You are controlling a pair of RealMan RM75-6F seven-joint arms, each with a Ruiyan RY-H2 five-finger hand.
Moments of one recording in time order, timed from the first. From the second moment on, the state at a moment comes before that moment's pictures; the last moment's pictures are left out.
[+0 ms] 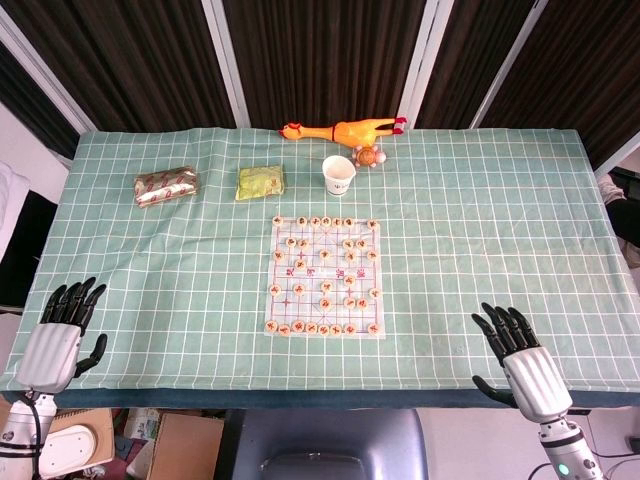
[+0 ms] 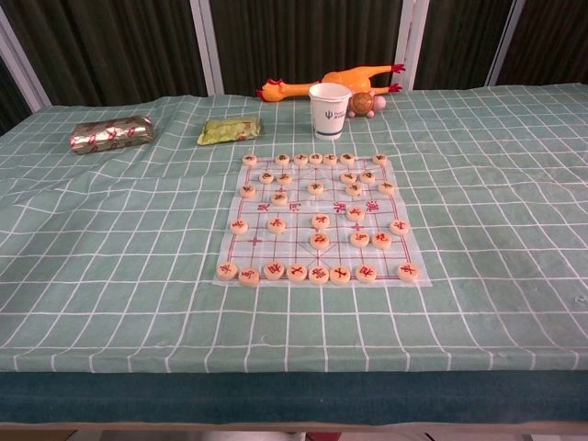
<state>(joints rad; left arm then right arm) -0.18 -1.21 -0.04 -1.56 1.54 1.45 0.10 0.09 -1.25 -0.06 -1.59 -1.75 1.55 -0.10</state>
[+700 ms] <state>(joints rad) -0.14 -1.18 -0.03 -1.58 1.55 1.52 0.10 0.19 -1.28 -0.03 -1.60 -1.78 1.40 -0.14</state>
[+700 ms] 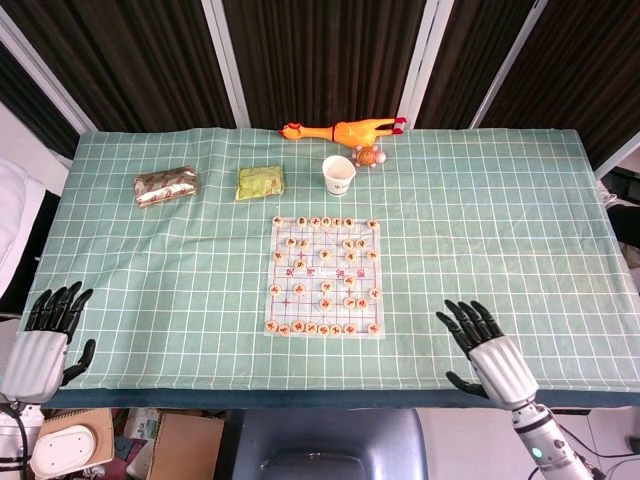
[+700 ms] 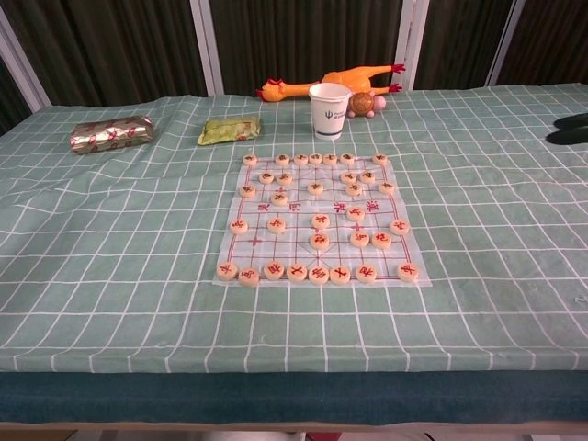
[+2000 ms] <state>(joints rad) -0.11 -1.15 -0.04 -1.56 1.60 1.59 0.01 0.82 -1.94 0.26 -1.28 -1.27 0.81 -0.53</state>
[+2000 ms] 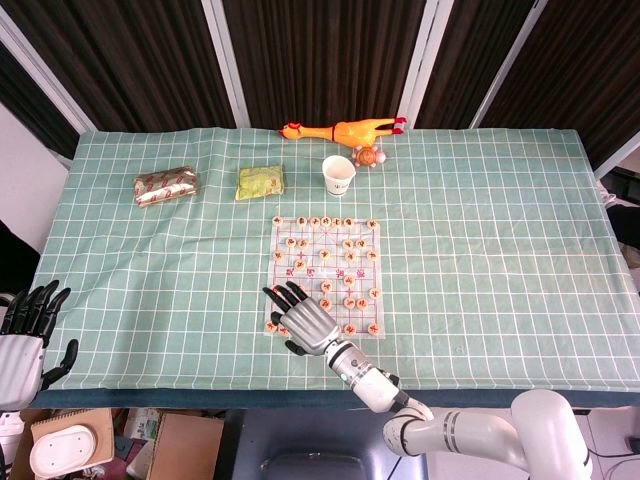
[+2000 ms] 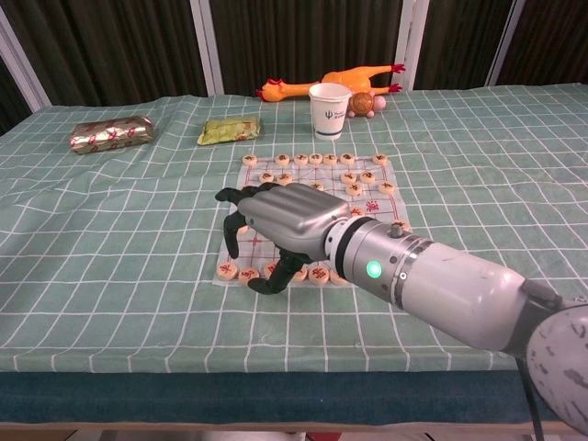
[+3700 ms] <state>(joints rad) -0.09 -1.13 -0.04 -1.57 1.61 1.60 0.00 0.90 -1.97 0.30 -1.15 -1.11 0.89 -0.54</state>
